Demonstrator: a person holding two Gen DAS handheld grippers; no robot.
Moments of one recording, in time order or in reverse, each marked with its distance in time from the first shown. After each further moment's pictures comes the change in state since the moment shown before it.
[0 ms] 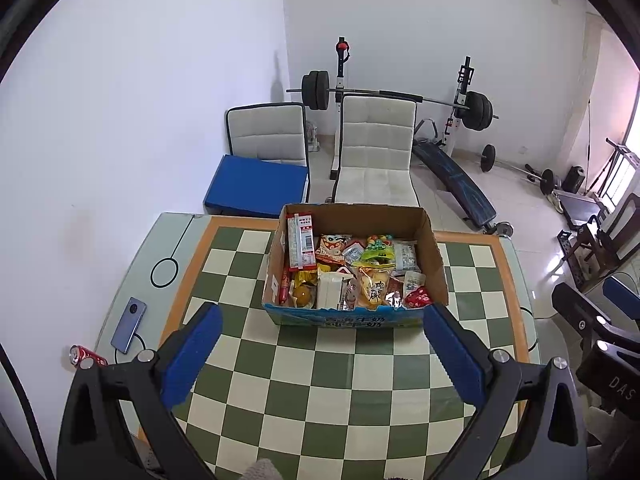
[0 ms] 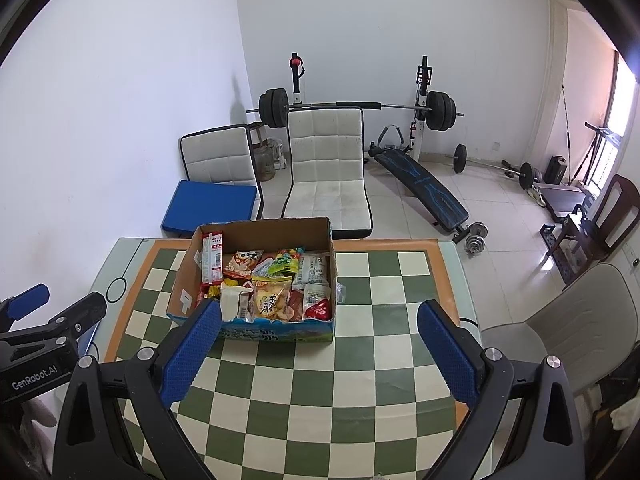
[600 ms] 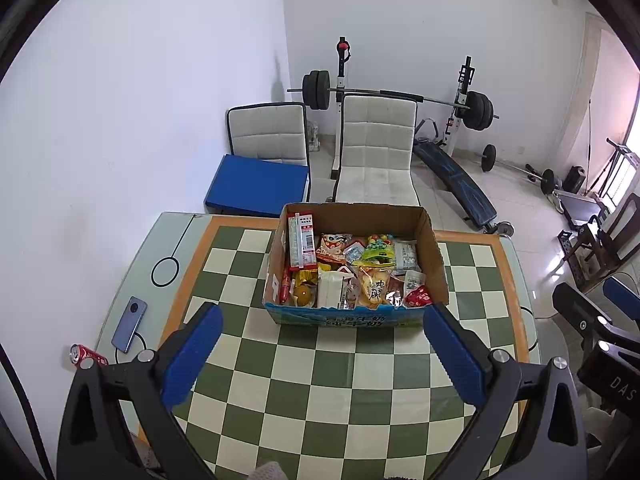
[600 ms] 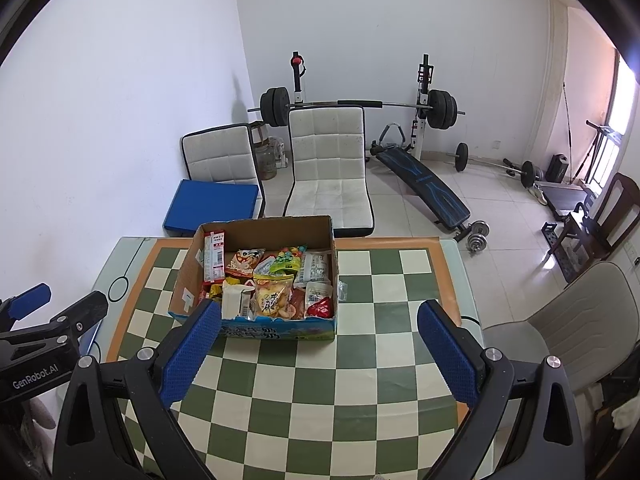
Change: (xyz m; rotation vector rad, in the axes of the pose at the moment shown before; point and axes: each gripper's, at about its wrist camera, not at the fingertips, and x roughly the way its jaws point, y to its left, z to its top) left arm -0.001 0.000 0.000 0.002 0.003 0.000; right arm -0.003 0.001 -0.005 0.015 0.002 -0.003
